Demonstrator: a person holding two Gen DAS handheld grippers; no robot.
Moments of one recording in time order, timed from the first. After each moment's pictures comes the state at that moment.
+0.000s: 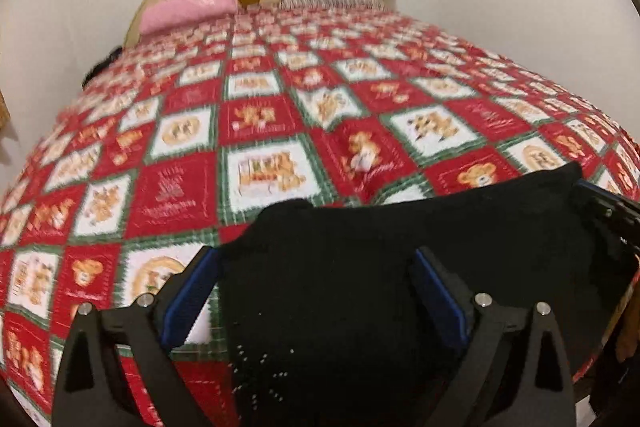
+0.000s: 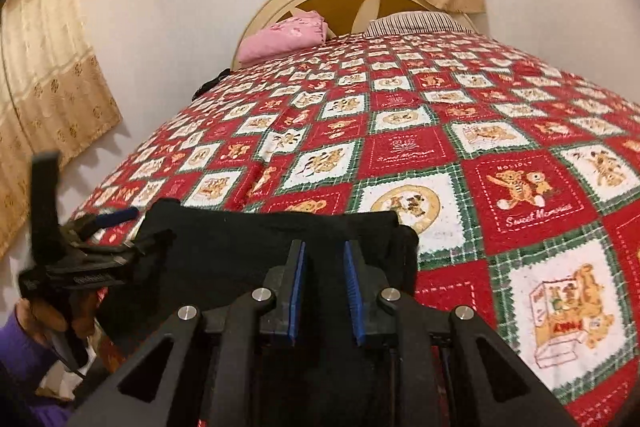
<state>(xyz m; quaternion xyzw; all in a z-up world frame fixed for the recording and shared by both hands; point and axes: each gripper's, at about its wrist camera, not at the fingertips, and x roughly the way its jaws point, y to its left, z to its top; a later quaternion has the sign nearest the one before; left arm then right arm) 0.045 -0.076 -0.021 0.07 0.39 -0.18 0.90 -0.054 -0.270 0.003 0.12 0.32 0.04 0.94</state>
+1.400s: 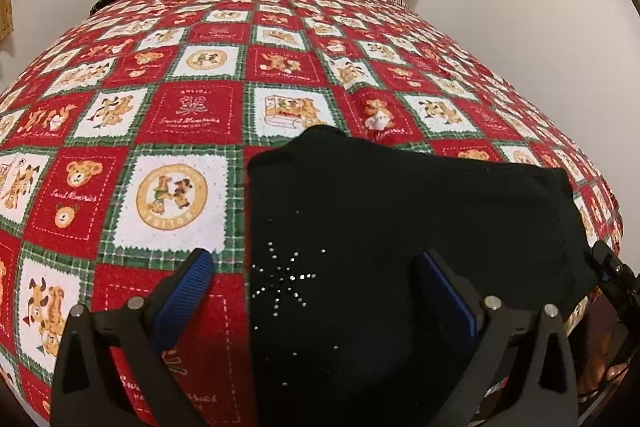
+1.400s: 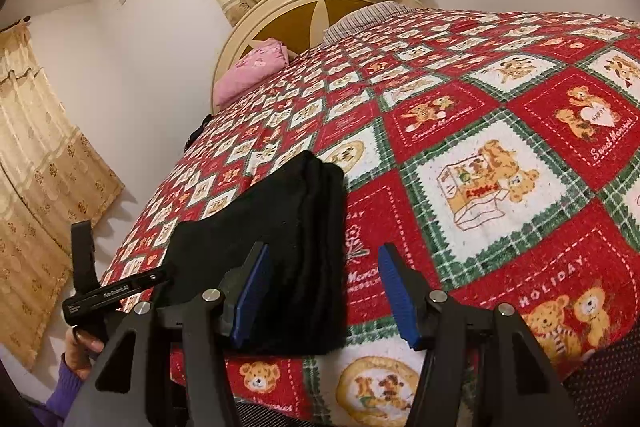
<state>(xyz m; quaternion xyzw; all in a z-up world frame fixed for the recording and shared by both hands) 0.023 -0.031 -0.030 -0.03 0.44 -0.19 0.88 -0.138 -0.308 -0.003 0.25 0.29 0.01 0.92</state>
